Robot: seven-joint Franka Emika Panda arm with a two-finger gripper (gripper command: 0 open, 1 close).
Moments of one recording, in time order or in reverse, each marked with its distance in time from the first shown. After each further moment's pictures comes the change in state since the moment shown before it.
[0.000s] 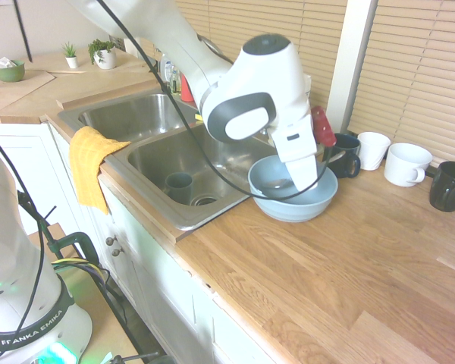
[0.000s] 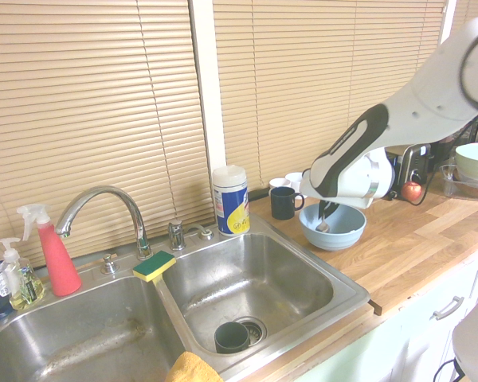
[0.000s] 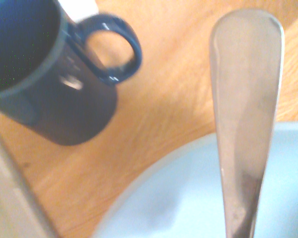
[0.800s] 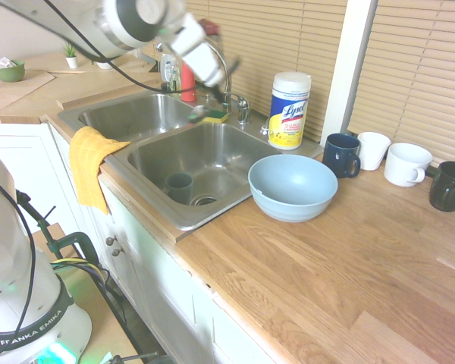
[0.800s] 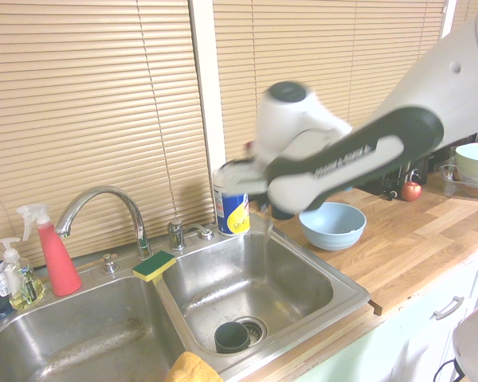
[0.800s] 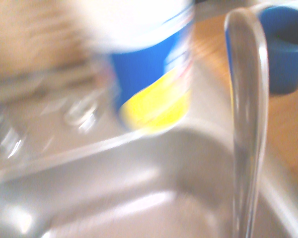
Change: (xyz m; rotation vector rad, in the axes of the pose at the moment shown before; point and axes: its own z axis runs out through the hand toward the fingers) arm -0.298 -0.019 -0.110 -0.008 0.136 -0.454
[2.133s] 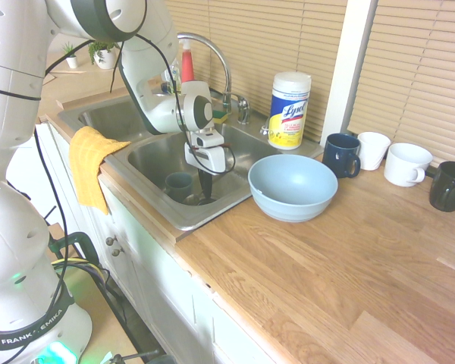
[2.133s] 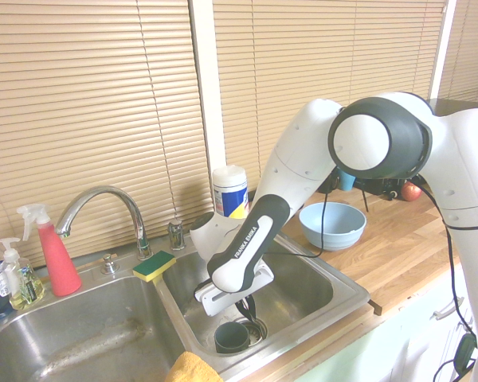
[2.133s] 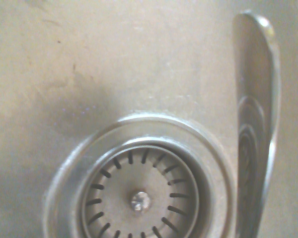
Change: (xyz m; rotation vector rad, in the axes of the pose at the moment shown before) arm -0.100 0.008 0.290 -0.578 -0.254 -0.189
